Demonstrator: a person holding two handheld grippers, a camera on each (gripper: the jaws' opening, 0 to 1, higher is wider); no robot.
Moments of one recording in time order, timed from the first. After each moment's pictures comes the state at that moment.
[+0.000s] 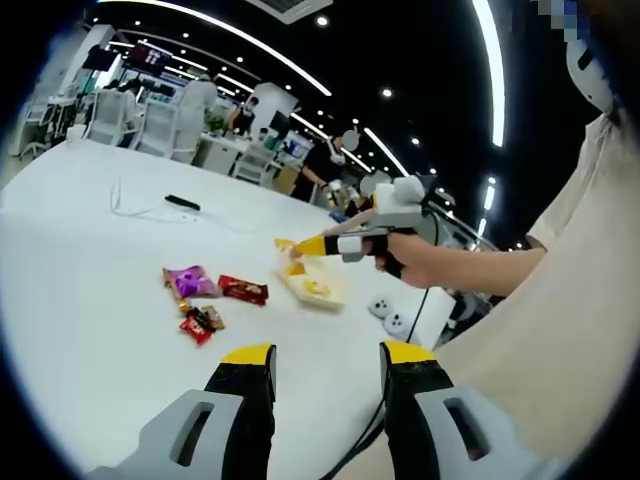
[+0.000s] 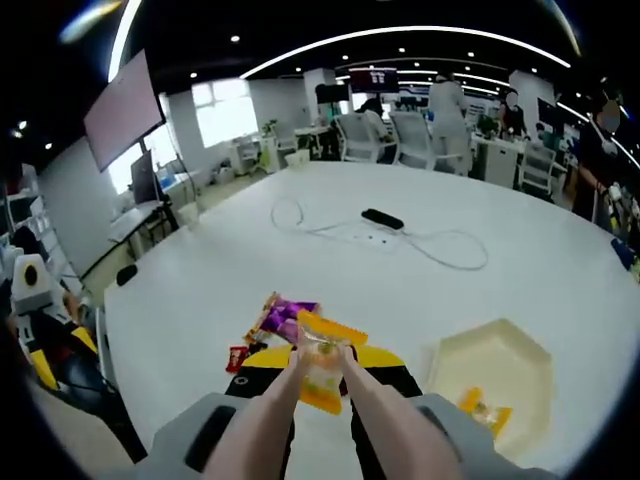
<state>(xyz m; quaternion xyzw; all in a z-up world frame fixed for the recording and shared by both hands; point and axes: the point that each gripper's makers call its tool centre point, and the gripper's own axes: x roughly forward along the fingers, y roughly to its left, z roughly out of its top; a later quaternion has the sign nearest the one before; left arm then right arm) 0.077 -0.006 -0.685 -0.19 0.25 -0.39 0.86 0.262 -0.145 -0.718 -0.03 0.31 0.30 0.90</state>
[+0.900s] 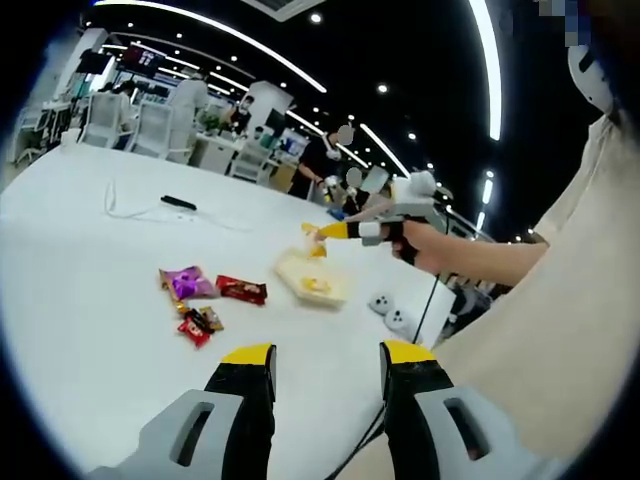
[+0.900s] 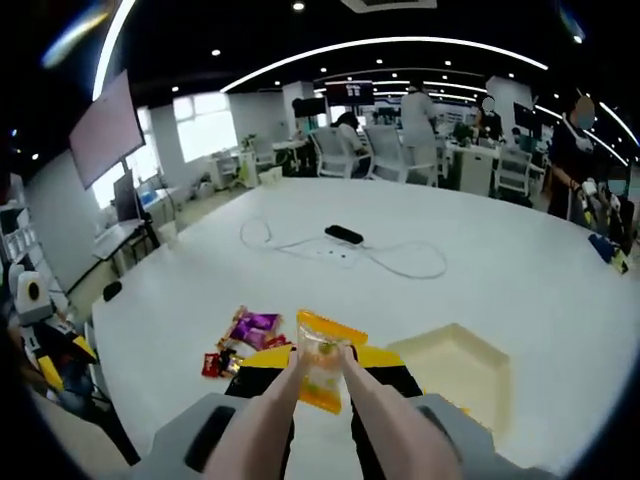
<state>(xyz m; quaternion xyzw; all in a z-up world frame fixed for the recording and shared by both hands) 0.079 -0.010 -0.689 -0.17 0.26 -0.40 0.86 0.272 -0.202 -0.694 -0.02 0.28 0.25 0.92</state>
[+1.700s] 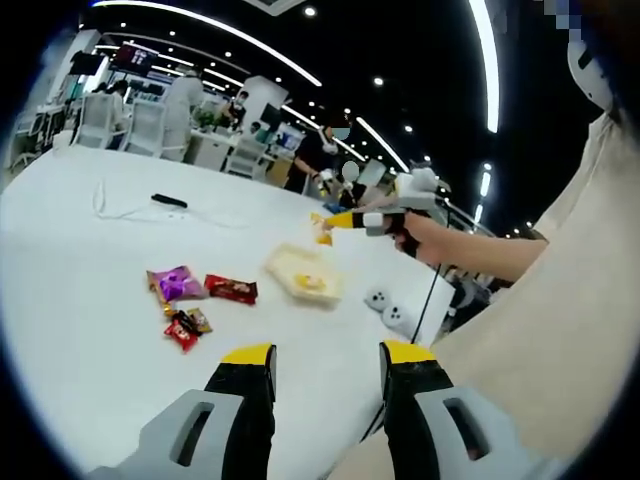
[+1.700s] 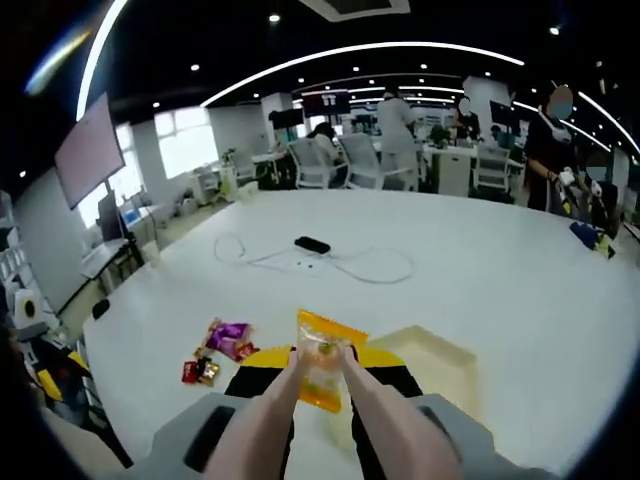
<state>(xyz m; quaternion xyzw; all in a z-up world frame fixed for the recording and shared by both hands) 0.083 -0.033 -0.688 -0.16 0.26 -0.41 0.86 0.283 -0.254 -0.684 0.01 0.27 0.21 0.94</state>
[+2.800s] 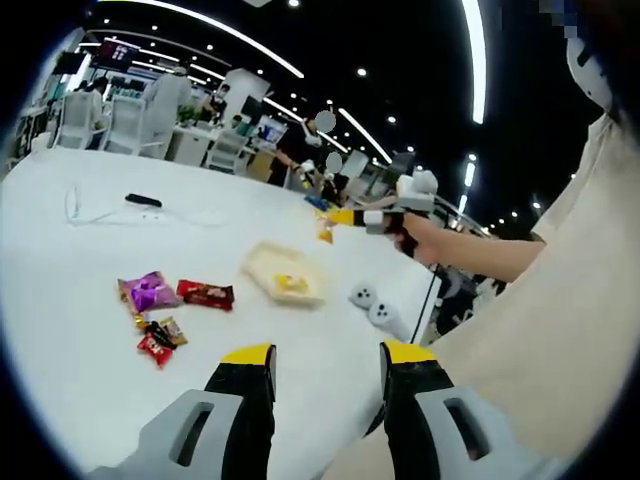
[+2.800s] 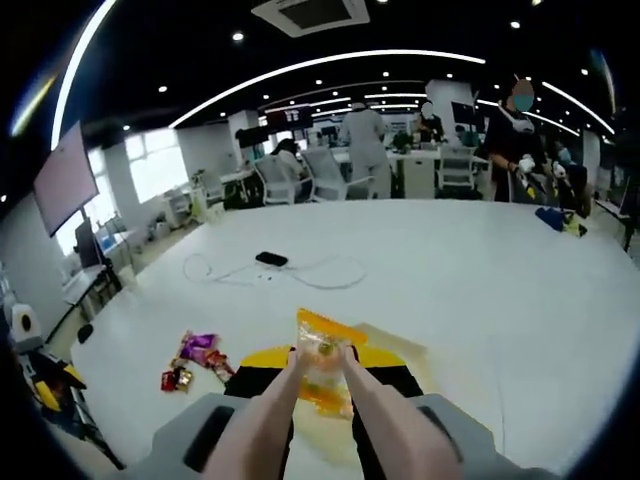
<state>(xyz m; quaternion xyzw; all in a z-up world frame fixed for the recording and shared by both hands) 0.091 -0.062 -0.684 -0.16 0.27 -0.44 0.84 0.270 -0.310 -0.672 0.04 0.25 0.15 0.96</state>
